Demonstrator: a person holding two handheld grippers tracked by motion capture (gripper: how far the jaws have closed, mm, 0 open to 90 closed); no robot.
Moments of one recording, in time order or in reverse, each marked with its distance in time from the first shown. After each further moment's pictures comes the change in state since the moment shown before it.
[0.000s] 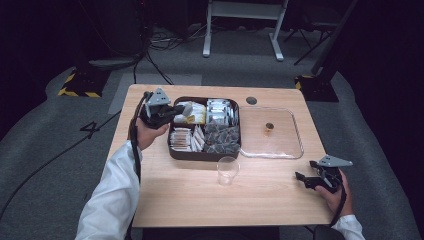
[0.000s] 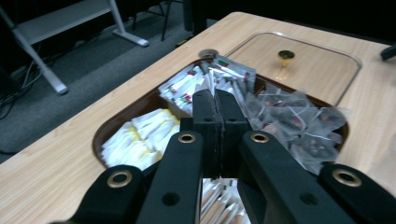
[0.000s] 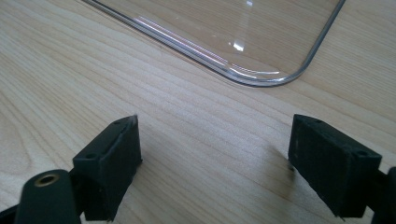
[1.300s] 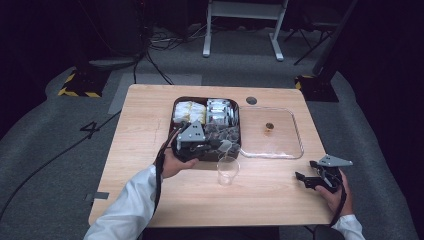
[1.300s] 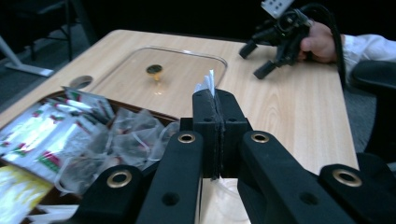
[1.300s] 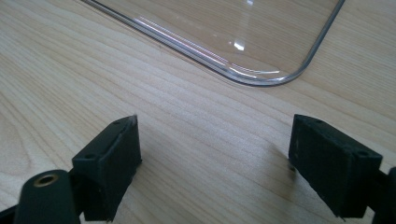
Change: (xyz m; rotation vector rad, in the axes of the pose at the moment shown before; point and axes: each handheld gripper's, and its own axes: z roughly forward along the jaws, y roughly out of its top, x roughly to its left) left arm -0.113 0.003 0.018 -0.032 -0.334 0.150; right arm 0.000 0.000 0.000 0.001 0.002 0.003
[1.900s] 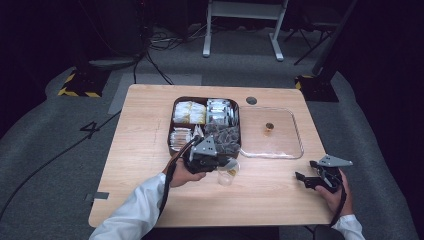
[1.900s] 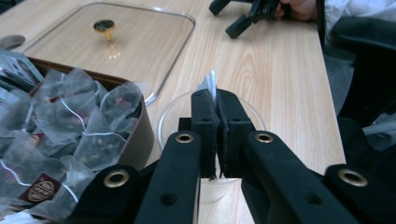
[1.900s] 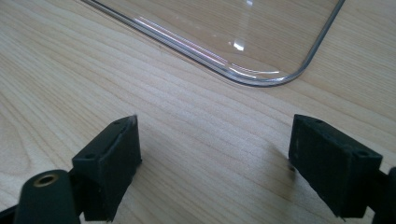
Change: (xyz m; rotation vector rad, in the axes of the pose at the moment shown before) left arm -0.012 -0.029 0.041 0.123 -0.109 -0.013; right arm 0.000 0.000 0.000 0.000 -0.001 -0.001
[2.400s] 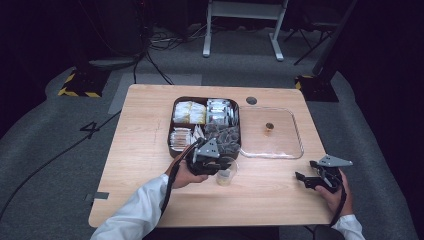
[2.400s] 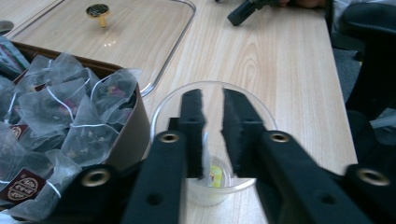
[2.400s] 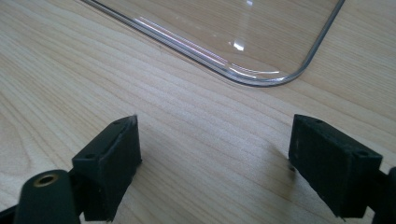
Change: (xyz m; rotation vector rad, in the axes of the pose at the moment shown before) left arm 0.001 -0.005 0.011 0.017 0.003 -0.010; right arm 0.000 0.000 0.000 0.000 0.000 0.000
